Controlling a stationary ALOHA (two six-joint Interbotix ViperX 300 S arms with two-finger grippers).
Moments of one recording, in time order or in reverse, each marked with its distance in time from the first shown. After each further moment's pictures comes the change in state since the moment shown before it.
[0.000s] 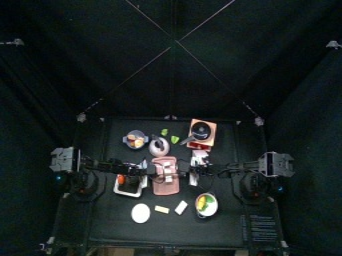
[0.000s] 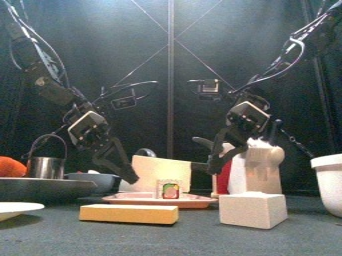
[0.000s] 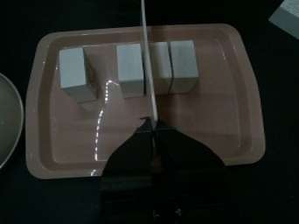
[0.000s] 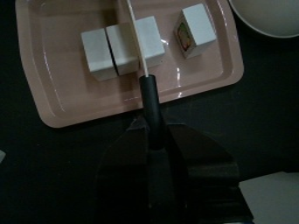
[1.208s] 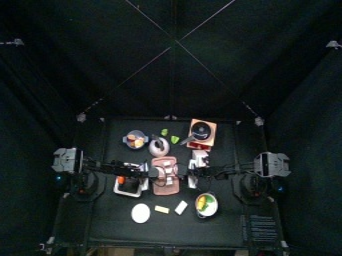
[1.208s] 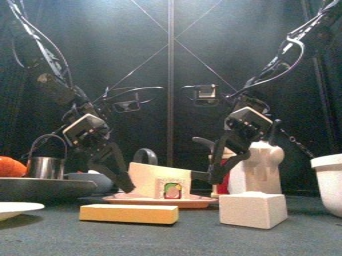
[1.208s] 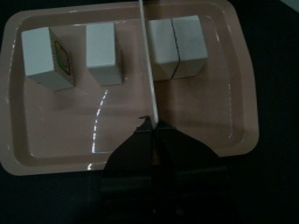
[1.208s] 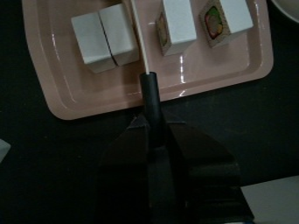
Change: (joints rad) left arm -0.055 -0.002 -0.025 -0.017 0.115 0.000; right arm 0.049 0.048 -0.031 0.008 0.061 -0.002
